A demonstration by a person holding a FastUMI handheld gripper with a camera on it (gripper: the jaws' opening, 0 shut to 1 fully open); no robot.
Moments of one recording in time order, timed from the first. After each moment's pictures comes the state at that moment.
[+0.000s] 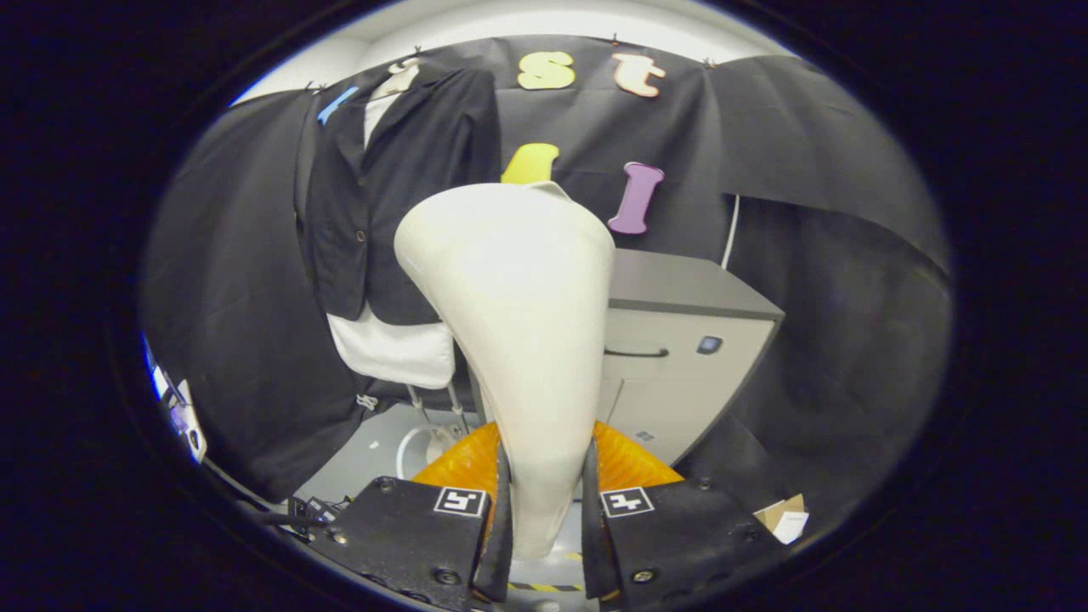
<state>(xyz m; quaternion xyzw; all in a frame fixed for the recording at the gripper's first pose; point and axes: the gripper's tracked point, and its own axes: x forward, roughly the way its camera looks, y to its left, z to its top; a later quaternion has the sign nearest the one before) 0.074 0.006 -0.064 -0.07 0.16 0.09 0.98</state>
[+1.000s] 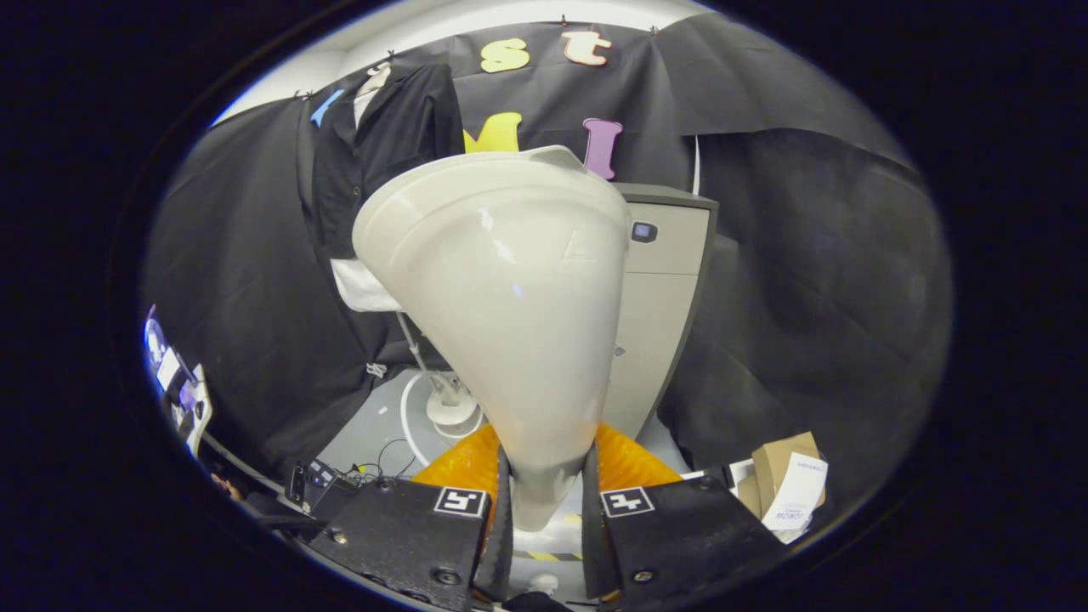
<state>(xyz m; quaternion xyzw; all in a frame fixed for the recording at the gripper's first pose) -0.032 -0.117 -0.193 -0.04 0.20 0.10 0.97</state>
